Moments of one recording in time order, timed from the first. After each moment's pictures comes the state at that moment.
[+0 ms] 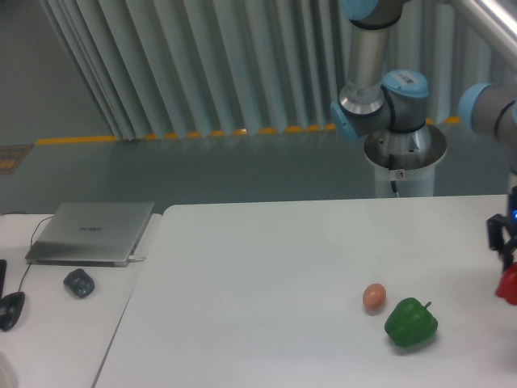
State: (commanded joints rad) arm 2.48 -1.95 -1.52 -1.04 1.58 1.20
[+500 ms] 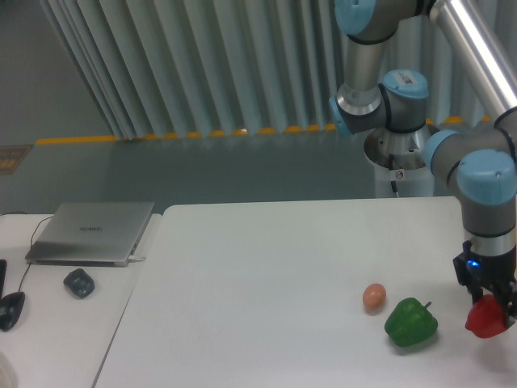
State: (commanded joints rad) arm 2.43 -2.03 -1.52 -0.98 1.66 1.17
